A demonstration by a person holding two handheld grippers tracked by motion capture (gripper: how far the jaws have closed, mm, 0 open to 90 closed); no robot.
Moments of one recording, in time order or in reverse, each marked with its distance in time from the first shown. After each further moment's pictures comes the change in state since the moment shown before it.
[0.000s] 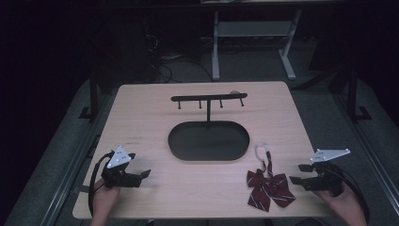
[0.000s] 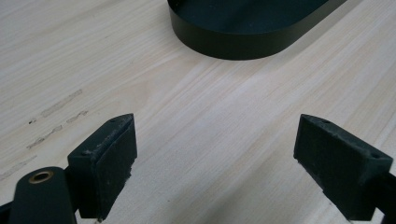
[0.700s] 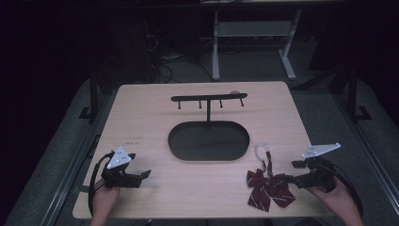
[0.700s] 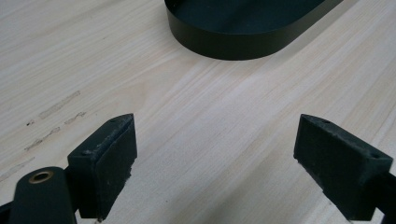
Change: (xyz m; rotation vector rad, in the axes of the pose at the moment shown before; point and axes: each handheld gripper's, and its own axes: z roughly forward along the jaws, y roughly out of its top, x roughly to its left) left arm -0.002 0.000 -0.001 -0.009 -0.006 0.000; right arm 0.012 0.024 0.006 0.019 0.044 -0.024
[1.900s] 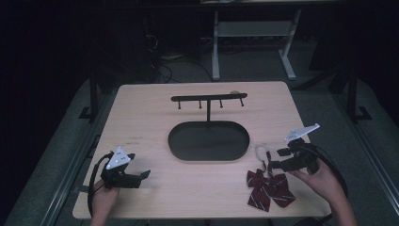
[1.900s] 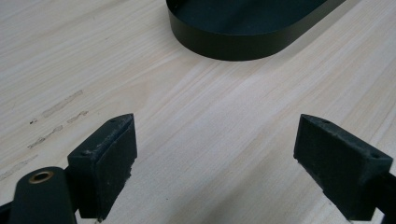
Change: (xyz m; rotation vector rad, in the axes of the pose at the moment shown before) left arm 0.000 0.000 -0.002 -0.001 0.007 0.007; right arm 0.005 0.061 0.015 0.063 0.023 -0.040
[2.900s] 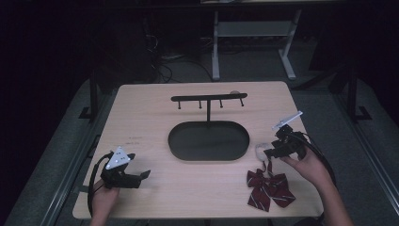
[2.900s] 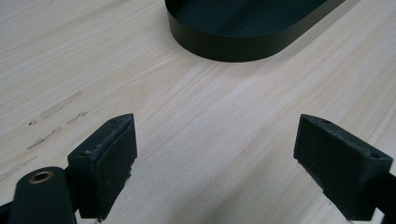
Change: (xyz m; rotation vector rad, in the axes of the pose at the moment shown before) left arm -0.001 0.000 0.000 -0.004 -0.006 -0.008; right arm -0.018 0.037 0.026 0.107 -0.084 0.027
